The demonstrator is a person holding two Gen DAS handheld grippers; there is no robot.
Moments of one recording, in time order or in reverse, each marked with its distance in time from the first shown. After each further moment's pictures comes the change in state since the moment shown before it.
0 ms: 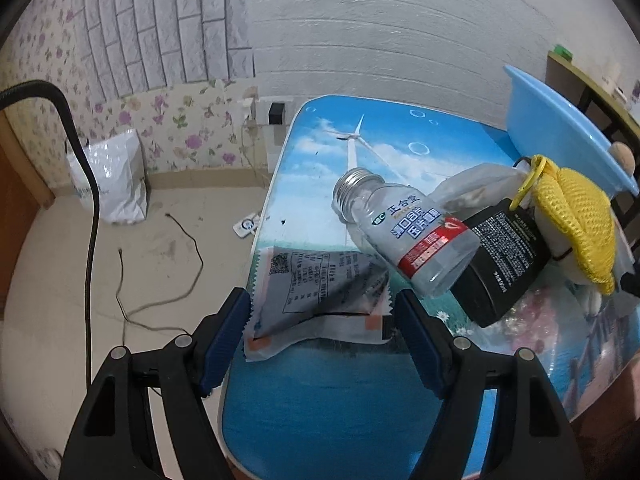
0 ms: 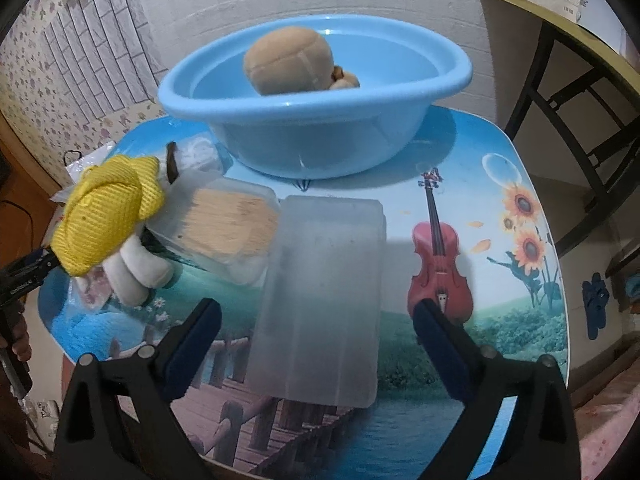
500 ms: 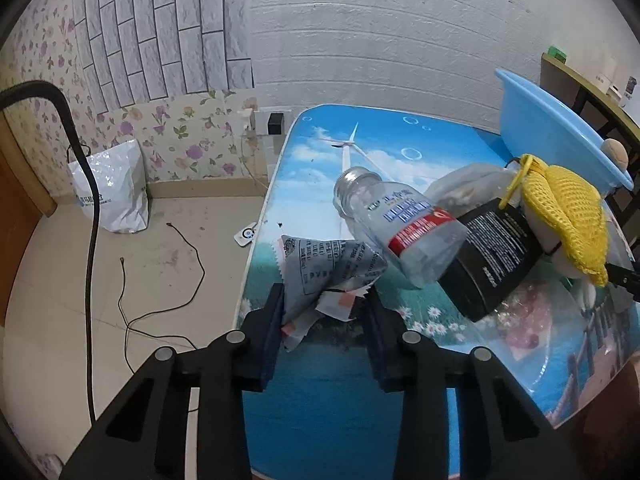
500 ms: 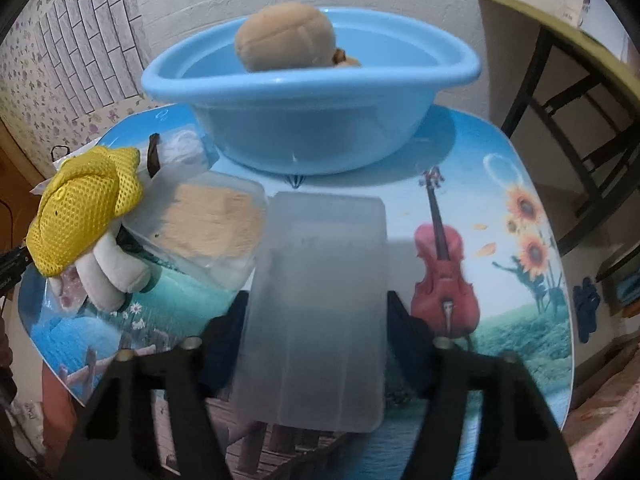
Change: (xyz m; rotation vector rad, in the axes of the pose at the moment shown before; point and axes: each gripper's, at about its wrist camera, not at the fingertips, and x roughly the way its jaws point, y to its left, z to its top) left arm -0.010 -0.003 -0.005 0.000 -0.031 -0.005; right arm 0.012 -0.001 -0.003 -0.016 -0.023 -0.033
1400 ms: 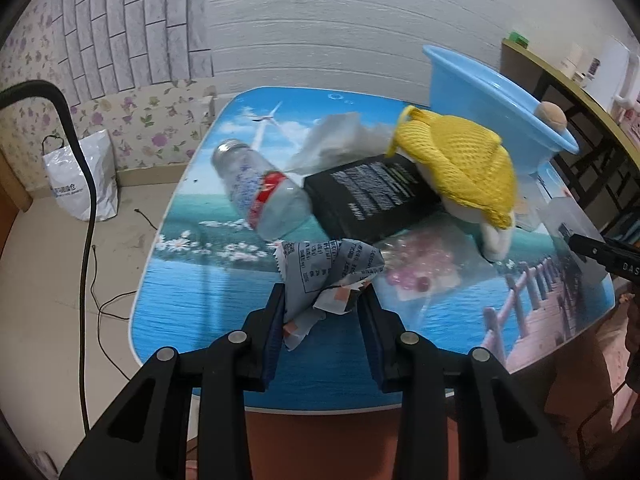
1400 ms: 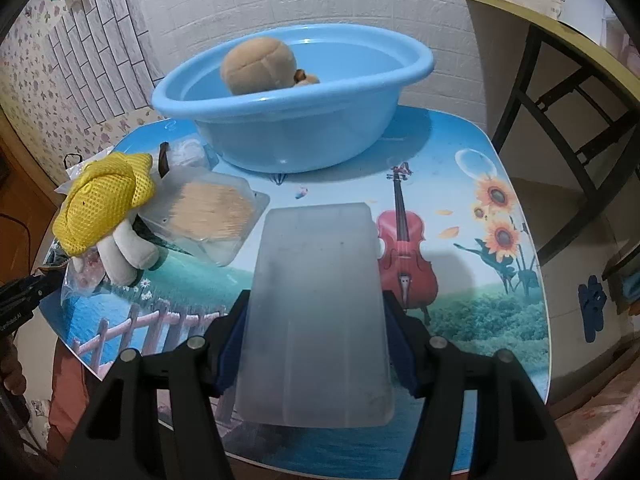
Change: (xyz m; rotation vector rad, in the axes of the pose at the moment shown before) left arm -0.030 -0.053 -0.027 0.025 0.047 -0.109; right arm -0.033 -0.025 -0.015 0.011 -0.027 0.046
